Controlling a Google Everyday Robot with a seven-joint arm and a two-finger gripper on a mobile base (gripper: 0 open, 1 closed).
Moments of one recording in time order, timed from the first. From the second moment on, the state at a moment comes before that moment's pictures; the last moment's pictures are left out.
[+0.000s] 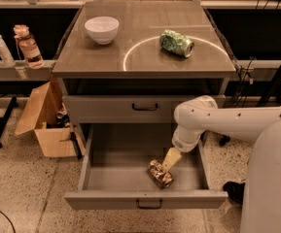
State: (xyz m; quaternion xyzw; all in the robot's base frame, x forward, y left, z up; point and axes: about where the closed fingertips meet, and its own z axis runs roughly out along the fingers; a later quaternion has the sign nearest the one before) arm 0.568 -0.166 0.507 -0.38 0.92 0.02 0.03
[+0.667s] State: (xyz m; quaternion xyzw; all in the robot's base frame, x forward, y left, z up) arm 0.581 -0.155 0.479 -0.35 0.93 0.03 0.07
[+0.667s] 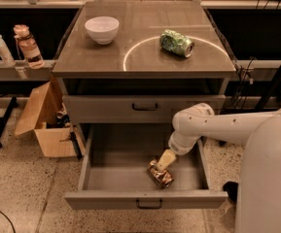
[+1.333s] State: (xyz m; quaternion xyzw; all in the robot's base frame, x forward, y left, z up) arm 0.604 -0.156 0.429 -0.33 0.94 0.07 0.05
